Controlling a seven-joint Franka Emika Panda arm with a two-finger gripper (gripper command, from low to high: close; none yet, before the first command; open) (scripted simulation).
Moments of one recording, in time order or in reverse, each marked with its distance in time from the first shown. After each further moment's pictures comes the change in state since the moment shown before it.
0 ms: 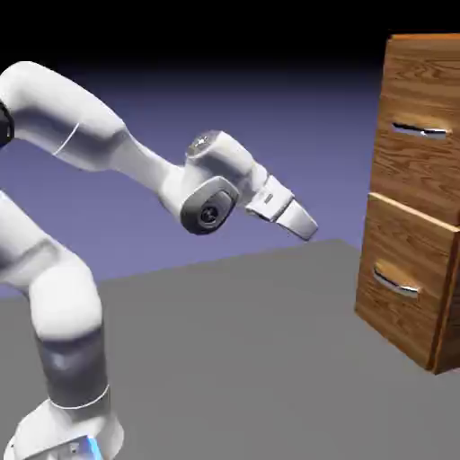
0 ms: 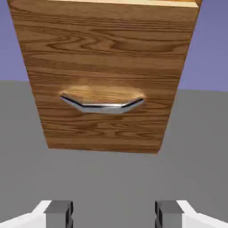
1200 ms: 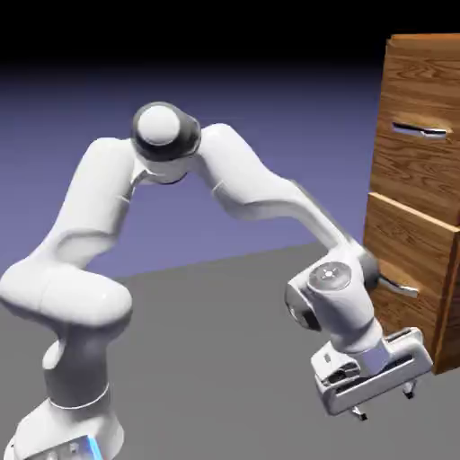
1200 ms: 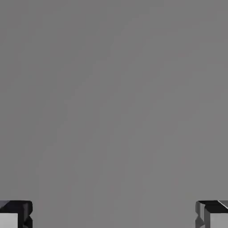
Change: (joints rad) arm 0.760 1.288 -1.202 0.544 1.566 -0.407 0.354
